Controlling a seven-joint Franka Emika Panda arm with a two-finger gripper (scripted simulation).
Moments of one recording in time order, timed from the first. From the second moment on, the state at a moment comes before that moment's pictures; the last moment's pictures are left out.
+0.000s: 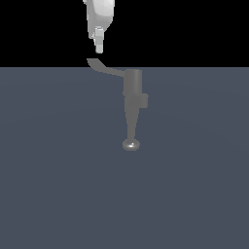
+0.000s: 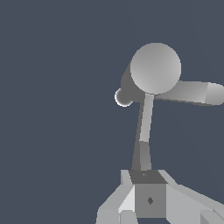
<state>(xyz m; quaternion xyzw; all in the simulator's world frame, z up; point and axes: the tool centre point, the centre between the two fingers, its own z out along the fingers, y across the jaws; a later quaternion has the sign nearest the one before) -0.007 0.069 0.331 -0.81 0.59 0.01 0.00</state>
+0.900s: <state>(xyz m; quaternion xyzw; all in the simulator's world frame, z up) 0.022 0.082 0.298 -0.75 0.66 0.00 0.00</state>
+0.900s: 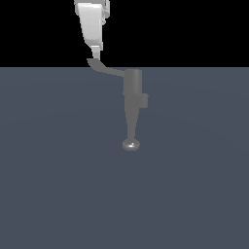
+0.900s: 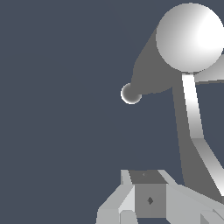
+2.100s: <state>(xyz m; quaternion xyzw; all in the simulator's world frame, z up) -0.038 0.073 0.301 -0.75 0.66 0.00 0.00</state>
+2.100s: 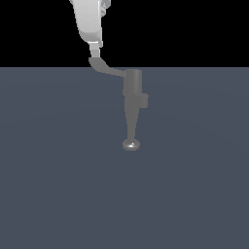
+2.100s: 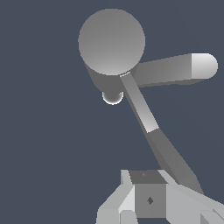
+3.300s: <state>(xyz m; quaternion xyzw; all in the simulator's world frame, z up) -0.097 0.021 0.301 -0.75 0.66 0.00 0.00</state>
